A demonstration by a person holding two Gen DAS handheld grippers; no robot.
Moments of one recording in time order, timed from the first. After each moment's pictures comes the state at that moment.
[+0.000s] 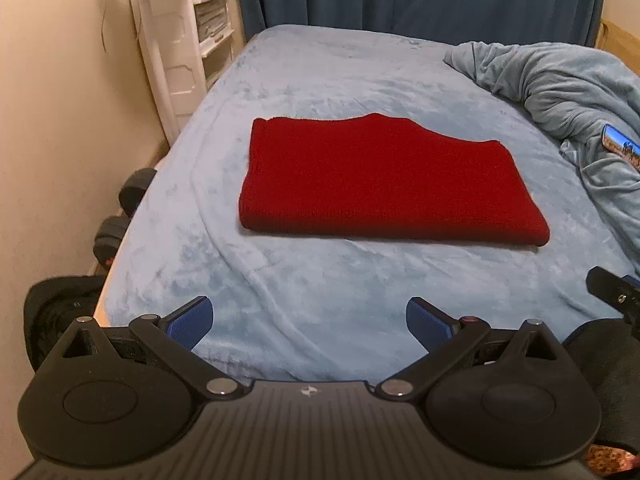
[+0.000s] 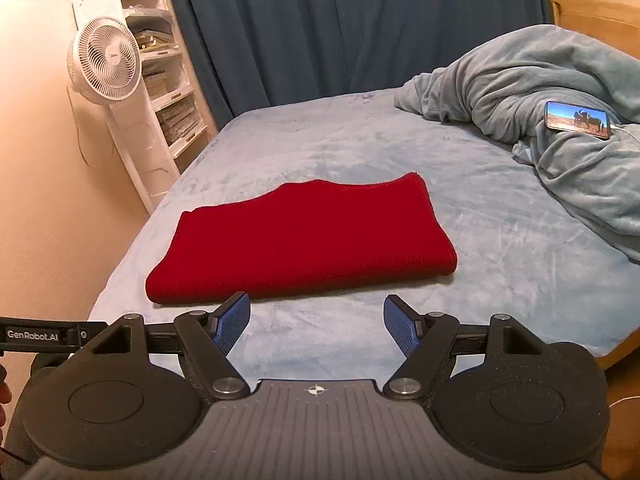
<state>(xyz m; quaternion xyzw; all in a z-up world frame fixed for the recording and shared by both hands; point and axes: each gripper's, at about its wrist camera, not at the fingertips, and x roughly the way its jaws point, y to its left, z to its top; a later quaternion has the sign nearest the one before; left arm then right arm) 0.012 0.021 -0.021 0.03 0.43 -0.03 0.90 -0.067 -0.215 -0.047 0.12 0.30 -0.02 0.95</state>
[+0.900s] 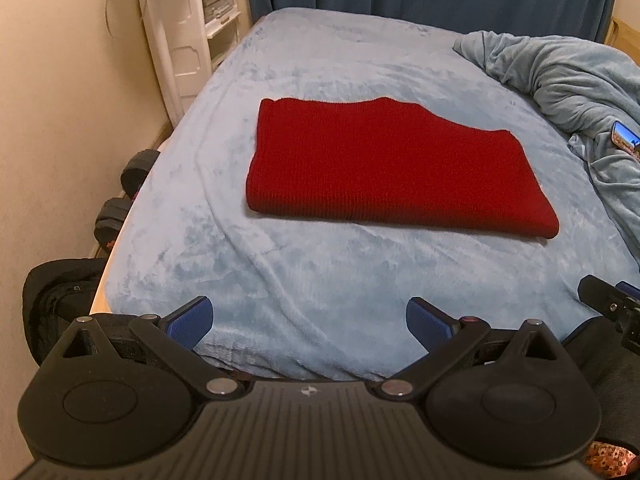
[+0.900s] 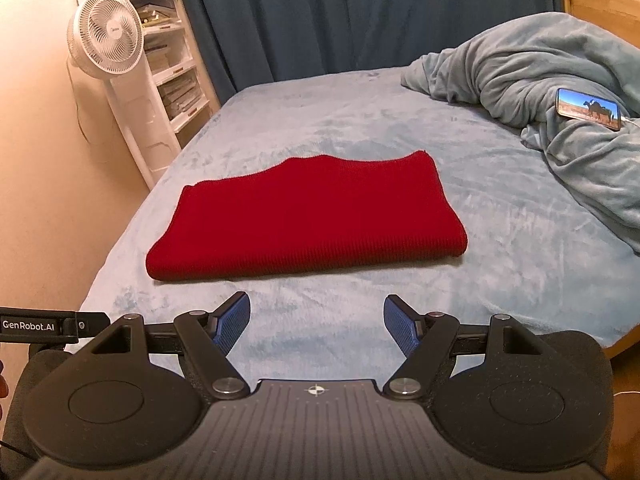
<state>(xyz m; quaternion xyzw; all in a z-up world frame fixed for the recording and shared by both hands) 0.020 0.032 -0.031 0.03 0.45 -0.02 0.89 -0.053 -0.203 -0.057 0.11 0.34 -0.02 0.93</state>
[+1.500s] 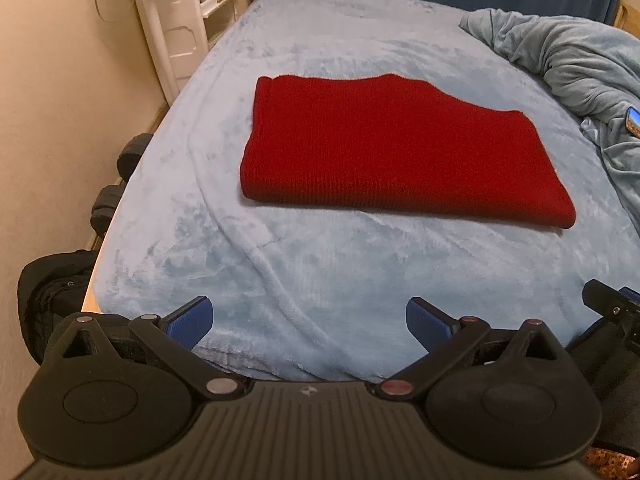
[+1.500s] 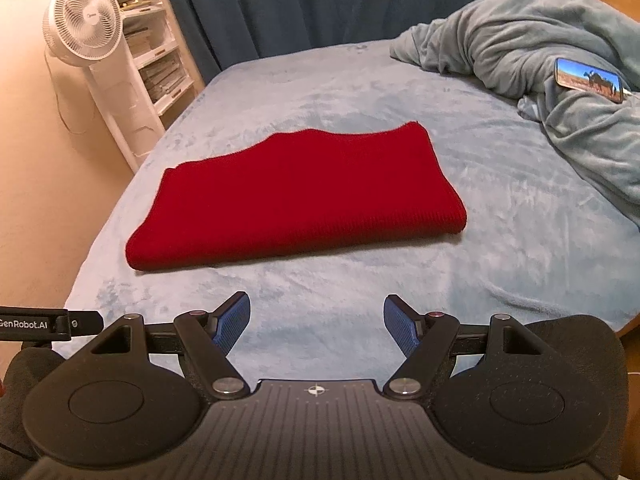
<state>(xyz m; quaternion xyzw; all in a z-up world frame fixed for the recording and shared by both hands) 0.053 0.024 -0.055 0.04 0.49 -0.01 0.87 -0.025 -0.214 -0.081 0.12 0.37 -0.03 0.92</state>
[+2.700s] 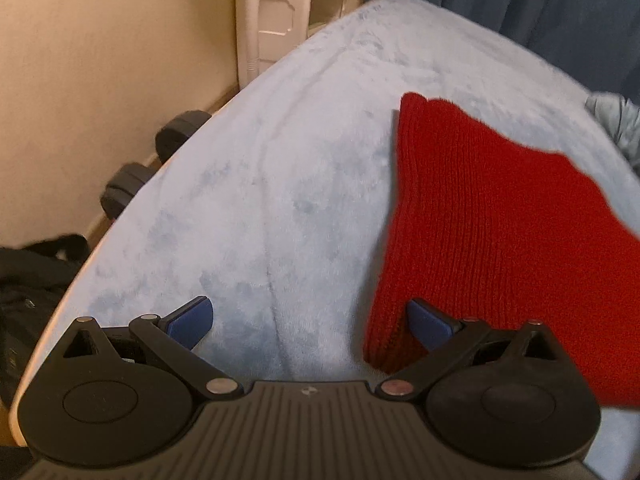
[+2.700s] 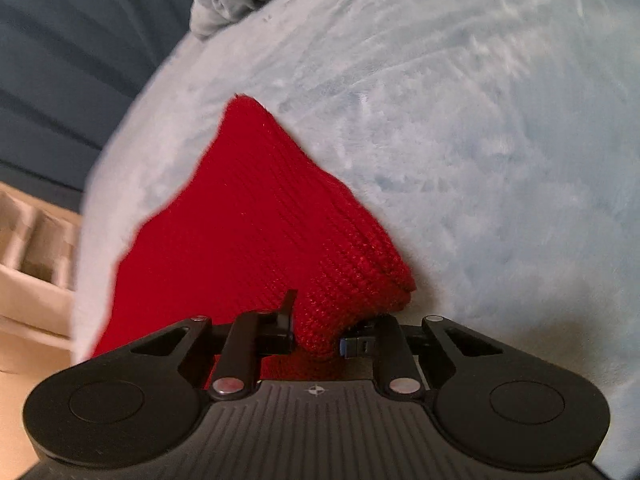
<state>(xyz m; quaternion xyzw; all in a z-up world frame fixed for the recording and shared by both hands) 0.233 0.141 -0.163 -0.09 0.46 0.10 0.88 0.176 -0.362 -0.218 0.41 0.38 -0.20 0.81</state>
